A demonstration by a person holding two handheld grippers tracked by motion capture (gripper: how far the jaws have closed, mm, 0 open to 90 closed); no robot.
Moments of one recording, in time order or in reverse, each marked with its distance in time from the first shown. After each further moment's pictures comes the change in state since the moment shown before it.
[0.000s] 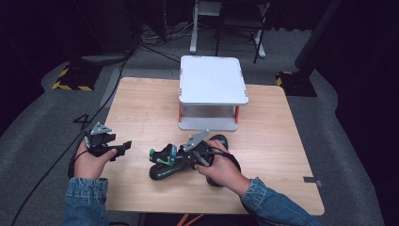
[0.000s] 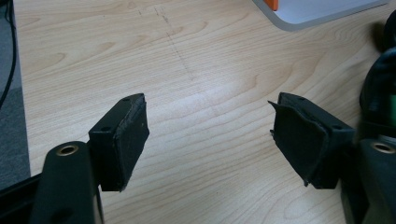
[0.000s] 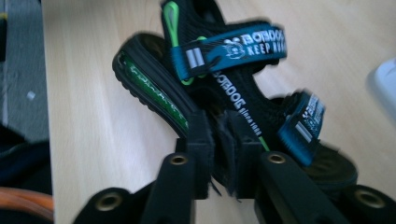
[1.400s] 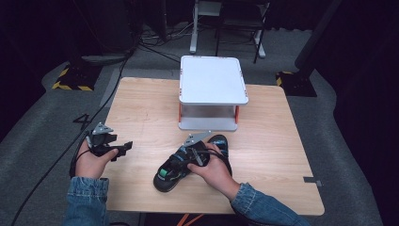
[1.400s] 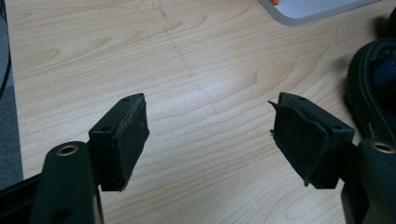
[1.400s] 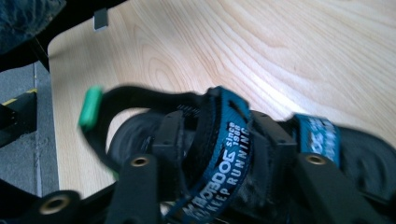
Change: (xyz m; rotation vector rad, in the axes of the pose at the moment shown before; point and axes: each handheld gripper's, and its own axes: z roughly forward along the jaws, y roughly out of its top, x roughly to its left) left arm 0.001 -0.001 0.005 0.012 -0.001 0.007; right arm -0.001 -0.004 0.026 -0.169 0.038 0.219
